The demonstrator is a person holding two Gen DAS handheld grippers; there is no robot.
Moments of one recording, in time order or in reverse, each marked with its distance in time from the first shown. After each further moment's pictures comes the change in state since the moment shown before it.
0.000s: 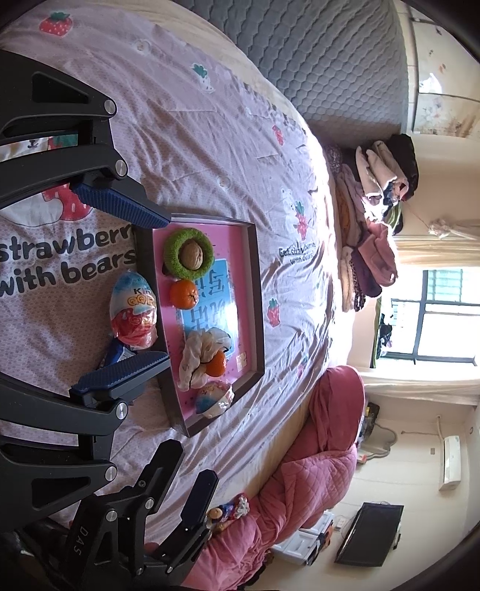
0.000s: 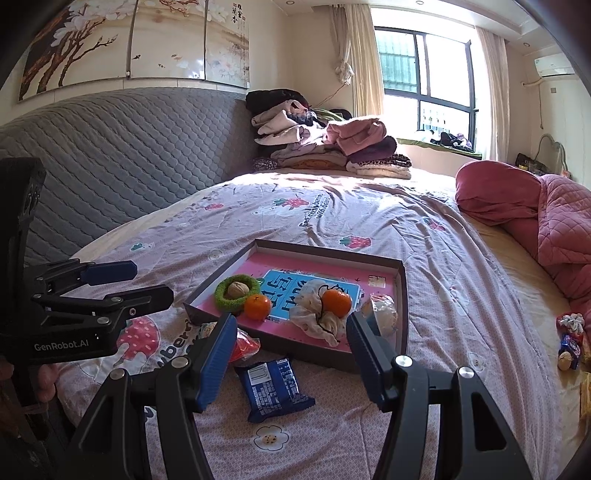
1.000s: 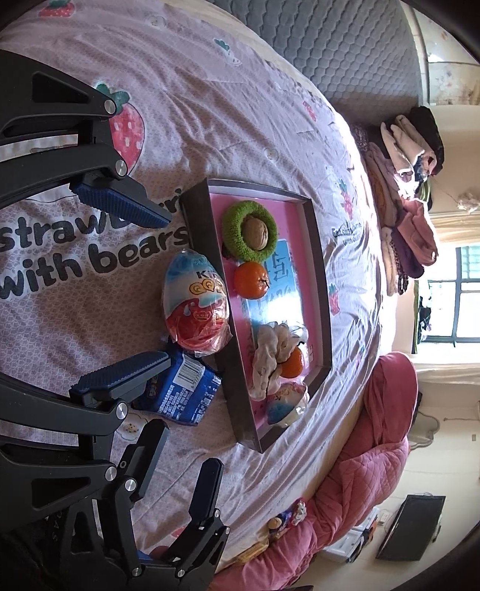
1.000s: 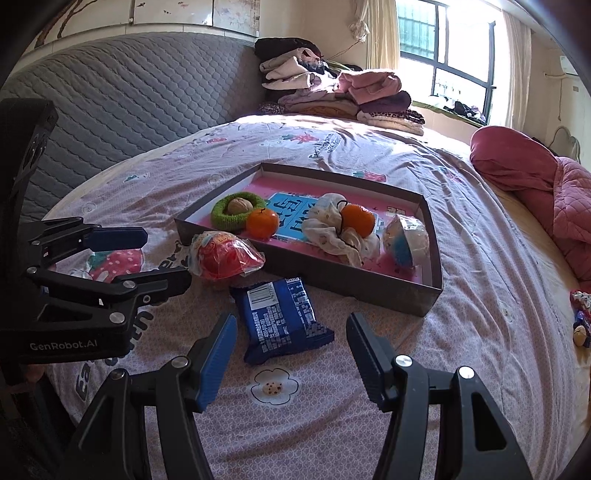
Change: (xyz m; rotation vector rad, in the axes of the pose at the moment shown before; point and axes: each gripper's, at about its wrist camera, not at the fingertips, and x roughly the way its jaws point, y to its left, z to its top) left arm 0.058 -0.010 -0.048 0.086 0.153 -0.007; right arm 0.053 0.013 -0.057 -0.060 0.208 -0.009
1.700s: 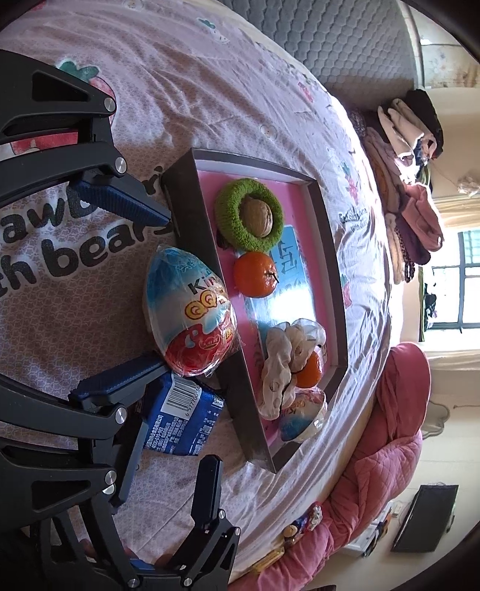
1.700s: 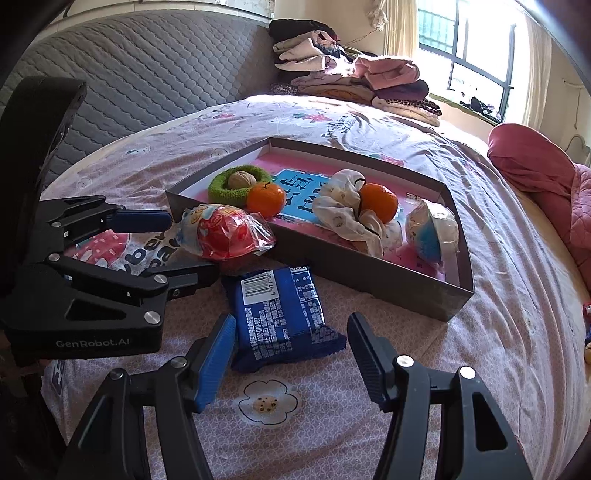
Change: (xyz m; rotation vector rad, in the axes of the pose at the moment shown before) left arm 0.046 0.000 0.006 0.059 0.006 -0.027; right arm 0.036 0.000 0.003 -0.057 0.063 0.026
